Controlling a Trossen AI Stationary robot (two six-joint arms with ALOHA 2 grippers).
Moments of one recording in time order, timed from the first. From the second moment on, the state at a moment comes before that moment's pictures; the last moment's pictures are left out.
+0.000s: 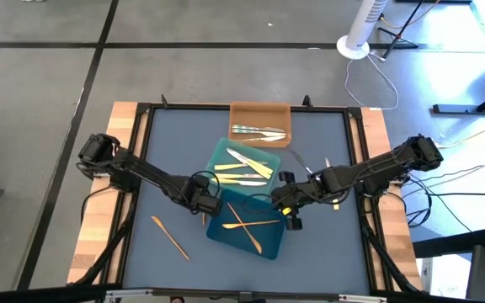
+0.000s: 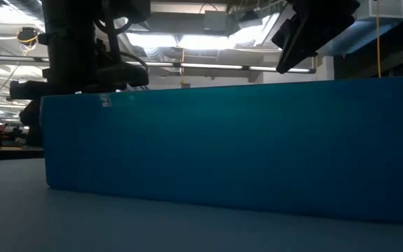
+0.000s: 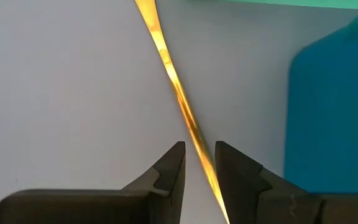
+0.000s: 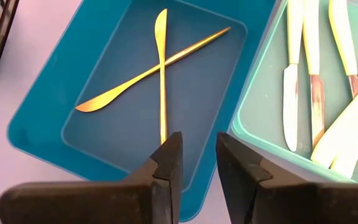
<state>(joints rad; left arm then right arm) -0.30 1.69 1.02 -0.79 -0.20 -1.58 0.31 1.48 1.11 -0.58 0.08 0.17</state>
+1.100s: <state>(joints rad) -0.30 1.81 1.02 -0.75 -0.17 -1.55 0.31 1.48 1.11 -0.58 0.08 0.17</state>
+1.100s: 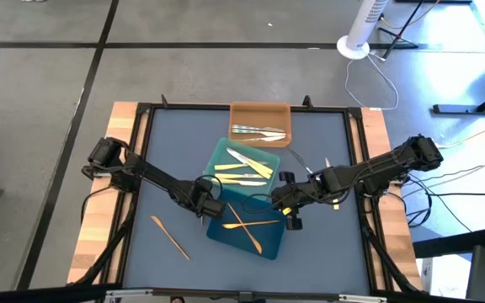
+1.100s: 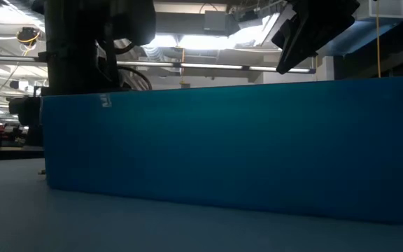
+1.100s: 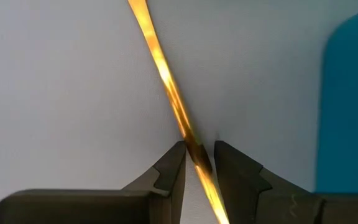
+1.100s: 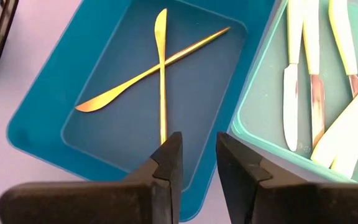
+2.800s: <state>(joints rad) -0.35 1.72 1.02 -1.31 -0.08 -1.41 0.31 1.48 1.11 -0.58 0.08 0.18</state>
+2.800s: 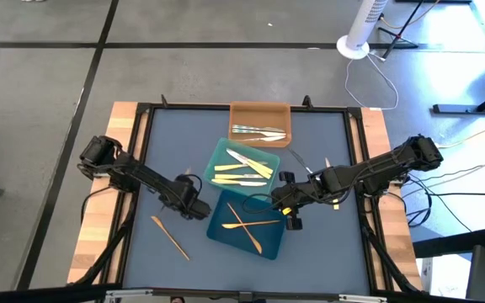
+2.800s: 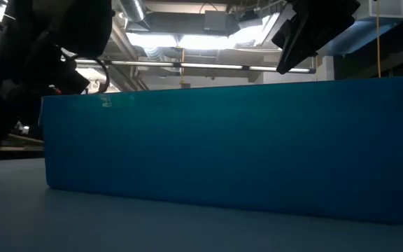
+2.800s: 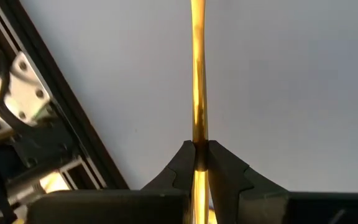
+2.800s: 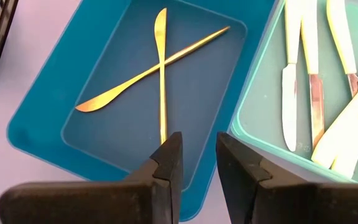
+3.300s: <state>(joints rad) -0.36 1.71 1.30 -1.49 -0.34 -1.40 0.31 1.48 1.11 -0.58 0.08 0.18</state>
